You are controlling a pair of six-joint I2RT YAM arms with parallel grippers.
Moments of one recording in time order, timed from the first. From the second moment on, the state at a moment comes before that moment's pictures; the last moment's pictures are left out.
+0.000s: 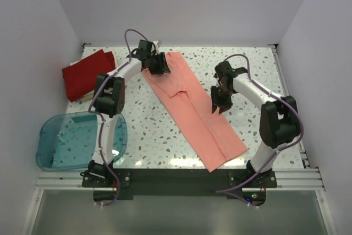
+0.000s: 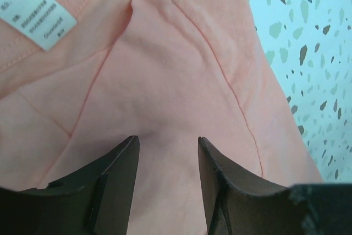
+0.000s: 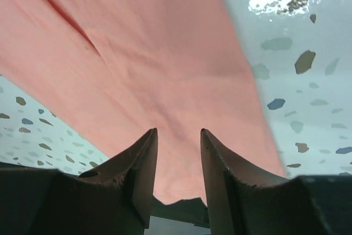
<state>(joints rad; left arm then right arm) -0.27 2.40 1.95 -0.37 0.39 -0.39 0.33 1.78 1.33 -0.96 -0.11 0.35</state>
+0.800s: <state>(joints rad) -0.29 2.28 1.68 -0.25 0.42 -0.44 0.43 1.79 1.06 -0.88 -0.17 0.42</state>
